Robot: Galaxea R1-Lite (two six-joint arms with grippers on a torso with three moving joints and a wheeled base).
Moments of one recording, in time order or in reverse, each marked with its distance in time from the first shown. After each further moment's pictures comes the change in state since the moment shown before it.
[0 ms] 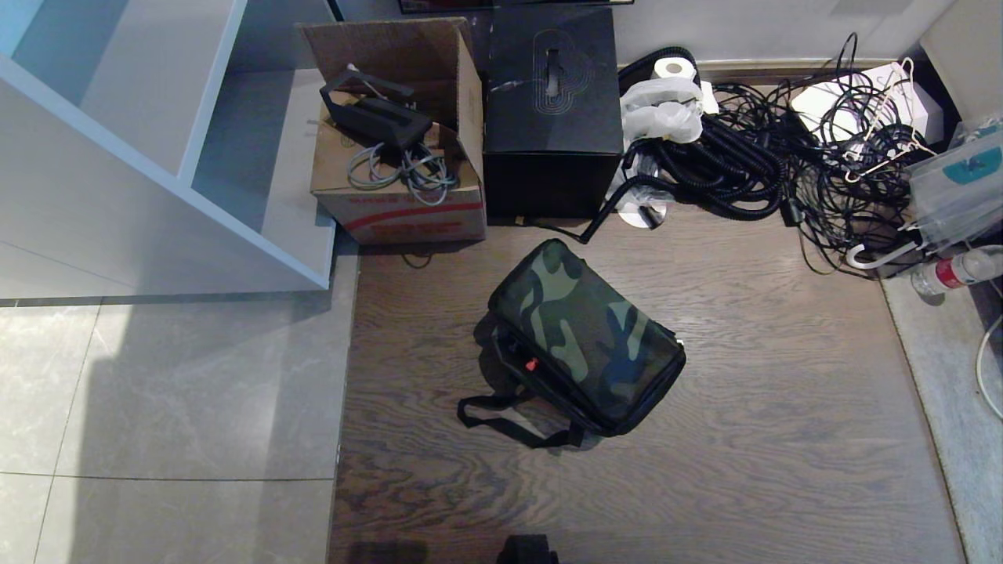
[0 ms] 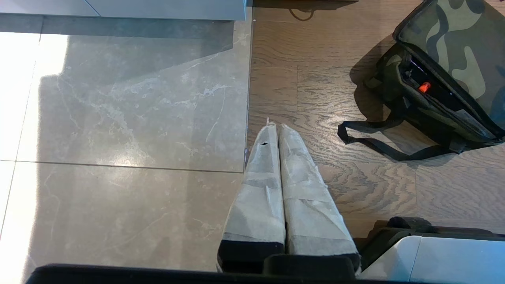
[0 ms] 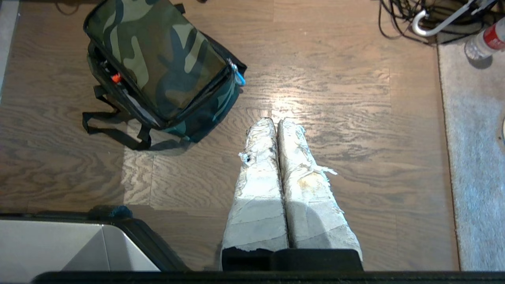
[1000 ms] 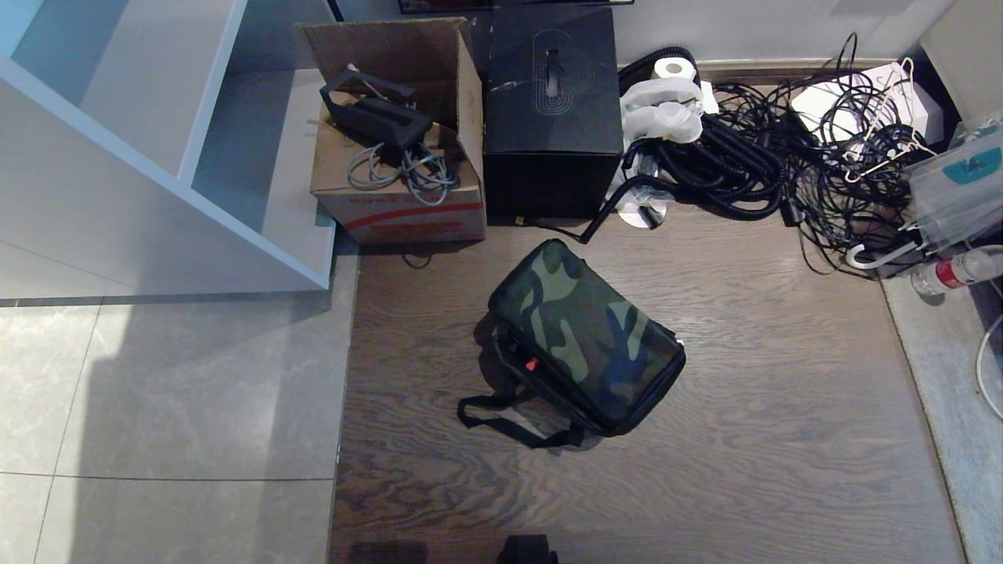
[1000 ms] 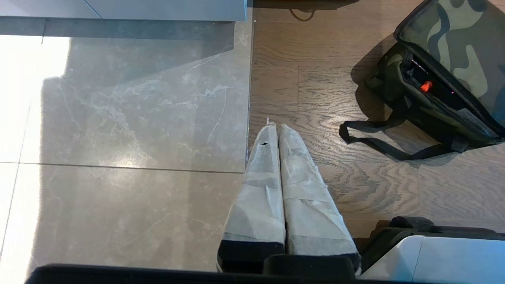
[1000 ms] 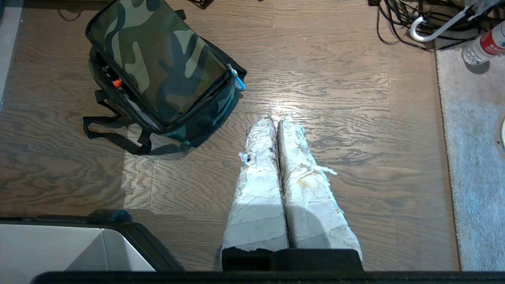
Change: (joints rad) left arm 0.000 0.000 0.000 -0.001 0.000 0.010; right arm 0.000 -0.018 0.000 -0.001 0.000 0.000
